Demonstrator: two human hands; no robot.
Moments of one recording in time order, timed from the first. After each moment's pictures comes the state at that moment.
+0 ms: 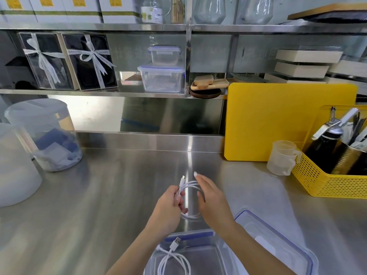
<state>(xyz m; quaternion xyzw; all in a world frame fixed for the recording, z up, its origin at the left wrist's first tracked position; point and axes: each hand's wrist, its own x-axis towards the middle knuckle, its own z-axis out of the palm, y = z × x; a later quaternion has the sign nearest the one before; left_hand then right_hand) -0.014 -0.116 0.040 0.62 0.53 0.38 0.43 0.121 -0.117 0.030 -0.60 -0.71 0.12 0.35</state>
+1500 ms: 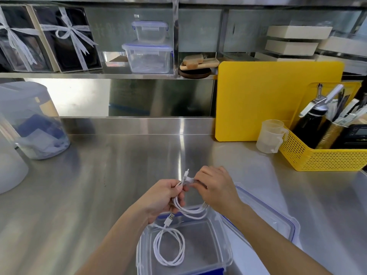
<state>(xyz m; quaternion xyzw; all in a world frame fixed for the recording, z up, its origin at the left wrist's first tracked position) -0.021 -0.124 0.042 0.55 0.46 0.24 0.66 0.149 -0.132 0.020 -0.53 -0.78 -0.11 0.33</state>
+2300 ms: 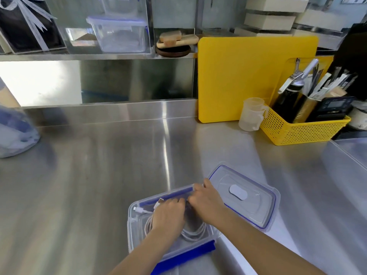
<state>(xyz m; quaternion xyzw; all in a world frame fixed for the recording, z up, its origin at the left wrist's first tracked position) 0.016 -0.166 -0.051 0.85 0.52 -0.05 0.07 0.138 -0.171 -0.041 -0.58 -0.80 -0.06 -0.13</state>
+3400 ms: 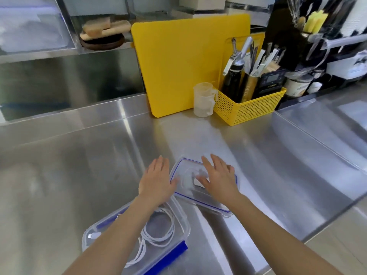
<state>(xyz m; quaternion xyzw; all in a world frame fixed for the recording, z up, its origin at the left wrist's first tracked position) 0.100 -0.102 -0.028 0.89 0.43 -0.03 0.12 0.256 -0.200 -0.052 -0.83 -0.54 -0.02 0.17</state>
